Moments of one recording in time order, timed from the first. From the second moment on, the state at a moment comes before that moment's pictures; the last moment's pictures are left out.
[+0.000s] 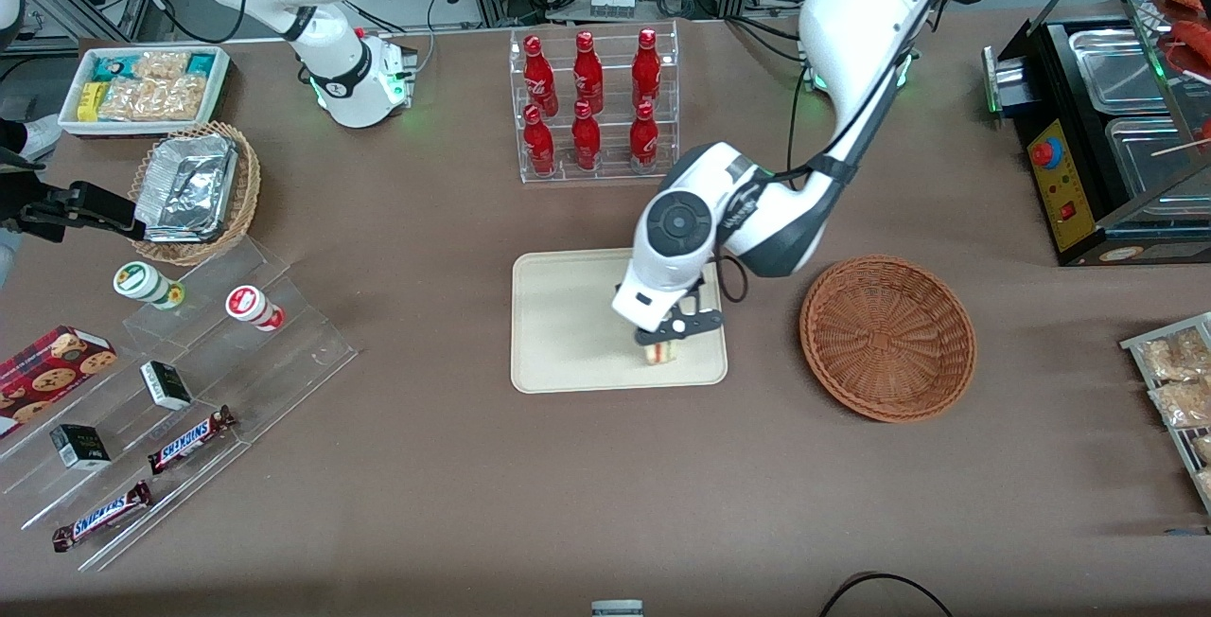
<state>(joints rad) -0.50 0.64 -0.26 -1.50 0.05 2.06 -0.94</state>
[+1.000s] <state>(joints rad) -0.59 0.86 -0.25 -1.23 0.09 1.94 -1.06</state>
